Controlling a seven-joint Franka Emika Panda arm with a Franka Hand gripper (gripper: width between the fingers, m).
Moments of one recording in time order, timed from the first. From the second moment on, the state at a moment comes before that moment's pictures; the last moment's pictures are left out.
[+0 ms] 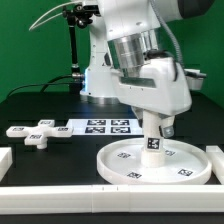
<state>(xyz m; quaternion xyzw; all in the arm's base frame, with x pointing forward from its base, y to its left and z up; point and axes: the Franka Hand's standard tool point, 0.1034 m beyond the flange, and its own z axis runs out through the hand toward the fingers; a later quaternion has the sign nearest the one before) 0.550 0.049 0.063 -0.87 0.48 0.03 0.10</state>
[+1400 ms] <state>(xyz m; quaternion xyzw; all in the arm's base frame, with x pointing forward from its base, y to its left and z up) 0.556 0.050 0.072 -0.98 -0.19 -0.01 0.06</state>
